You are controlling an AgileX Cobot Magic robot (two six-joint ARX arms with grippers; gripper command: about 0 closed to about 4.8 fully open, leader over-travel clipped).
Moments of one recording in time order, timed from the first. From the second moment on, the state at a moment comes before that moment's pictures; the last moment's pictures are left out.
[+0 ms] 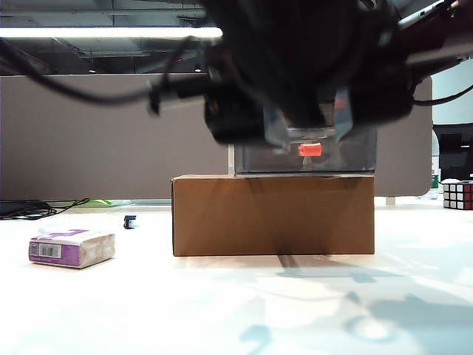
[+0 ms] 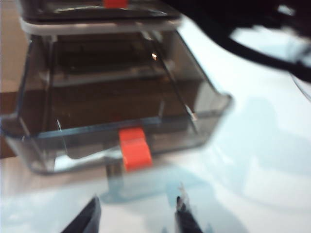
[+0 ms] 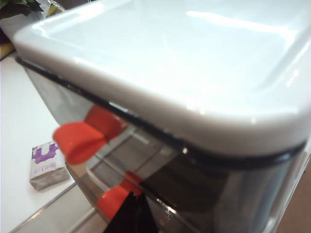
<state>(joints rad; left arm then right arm) -1.42 1.65 0.89 0.13 -1.02 -0.68 0.32 1.30 0.66 0.43 -0.46 0.00</state>
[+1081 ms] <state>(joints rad) -0.57 0.93 0.71 -0.59 -0.11 -0.11 0.32 1.09 0.66 0.18 -0.52 0.00</state>
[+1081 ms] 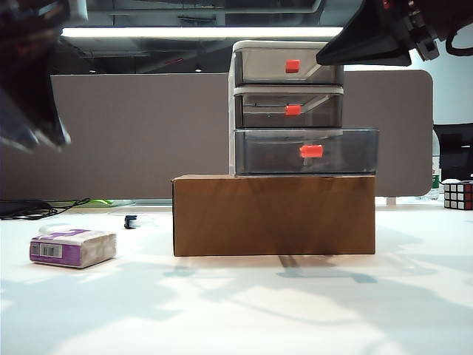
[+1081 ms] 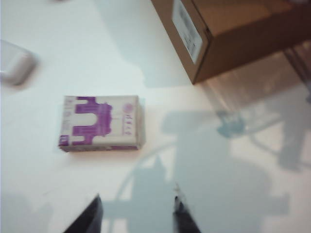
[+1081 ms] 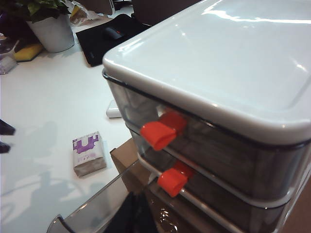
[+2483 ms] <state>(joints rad) -0.30 1.44 0.72 -0.18 0.08 1.32 0.32 1.08 0.66 0.09 -0.56 0.00</state>
